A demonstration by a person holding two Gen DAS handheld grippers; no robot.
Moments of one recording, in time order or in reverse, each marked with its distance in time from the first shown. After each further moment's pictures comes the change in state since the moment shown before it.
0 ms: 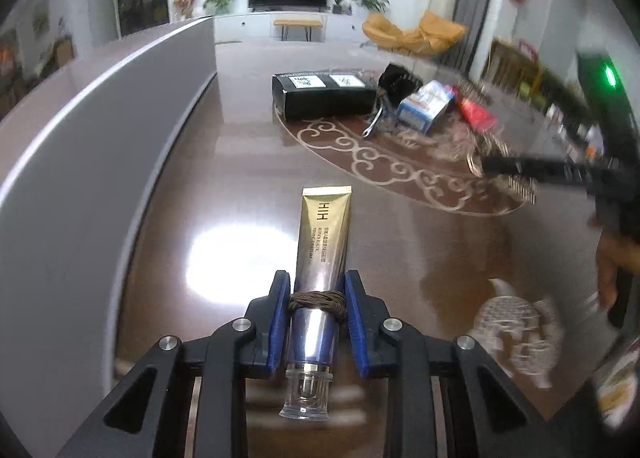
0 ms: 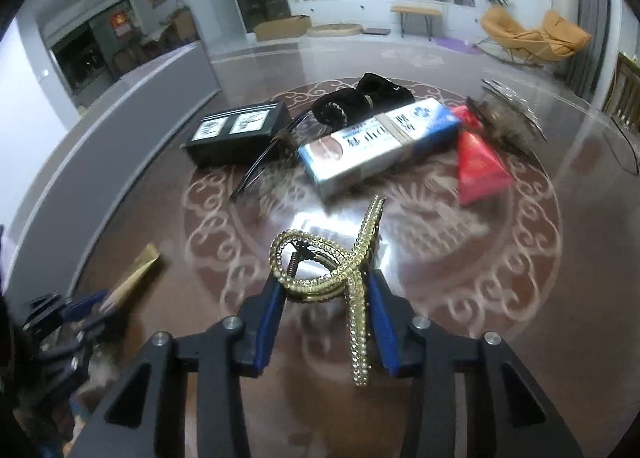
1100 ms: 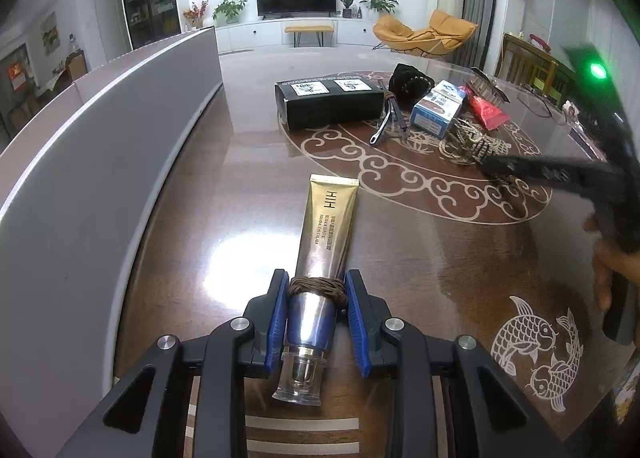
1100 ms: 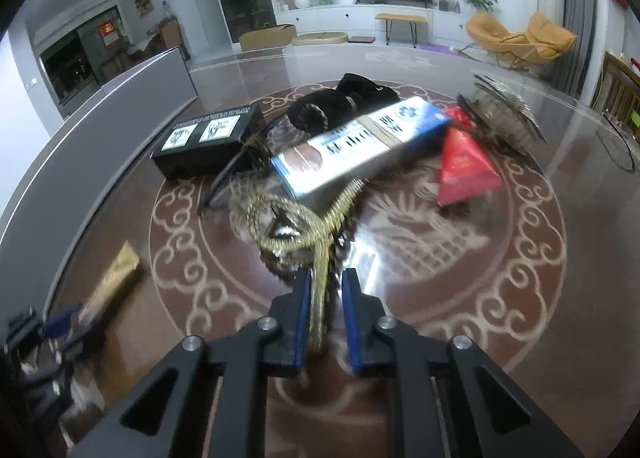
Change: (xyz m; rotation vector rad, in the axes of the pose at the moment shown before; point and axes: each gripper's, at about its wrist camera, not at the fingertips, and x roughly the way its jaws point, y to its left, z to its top) left arm 0.016 -0.015 0.010 0.053 -0.010 0.106; right arm 0.037 0.003 0.011 0.009 -0.041 -0.077
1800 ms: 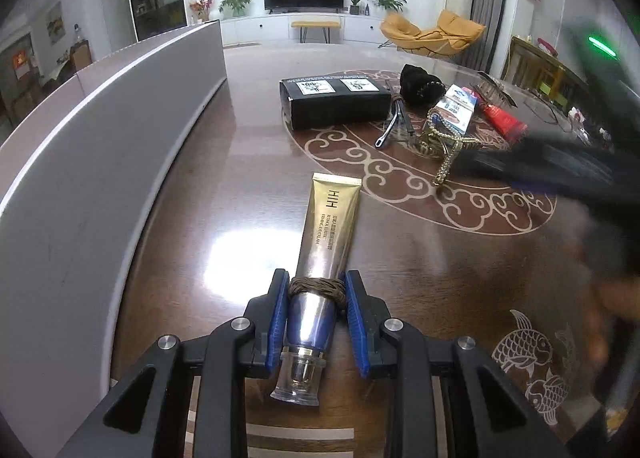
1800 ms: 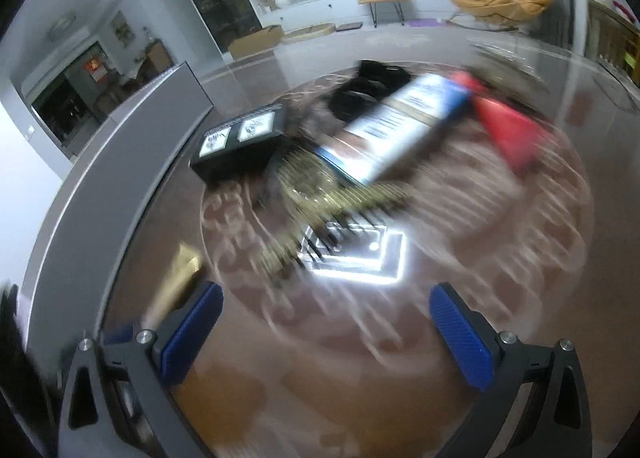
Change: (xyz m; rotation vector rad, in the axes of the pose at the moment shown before) left arm 0.006 0.000 0.008 -0.027 0.022 0.000; right arm 0.000 0.036 0.015 0.166 0.049 0.055
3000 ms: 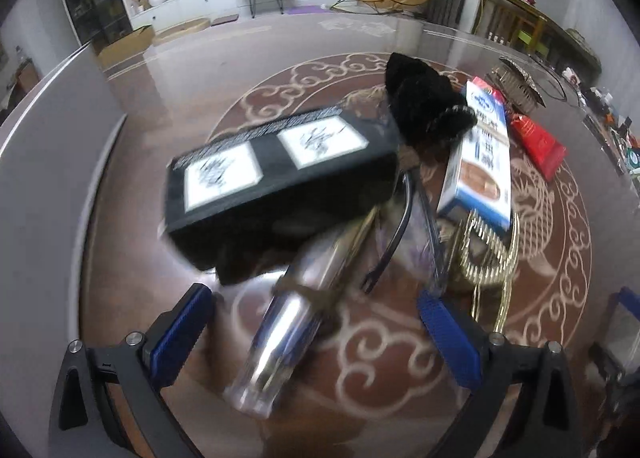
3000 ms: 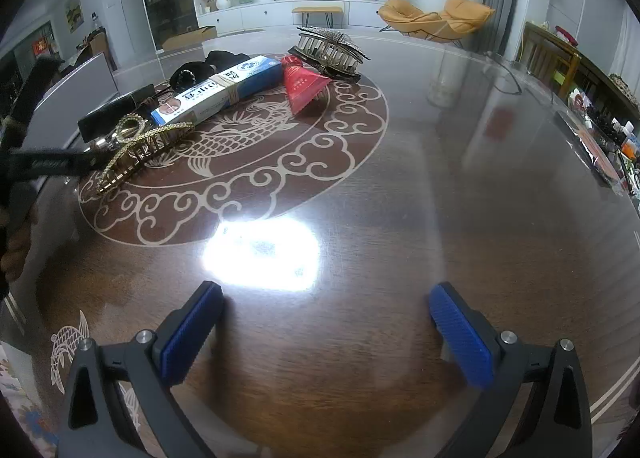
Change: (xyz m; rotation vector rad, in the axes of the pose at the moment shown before) left arm 0.101 -0.031 0.117 0.156 0.168 -0.082; right arm -0.072 -0.110 -0.081 -0.013 -0.051 -0.313
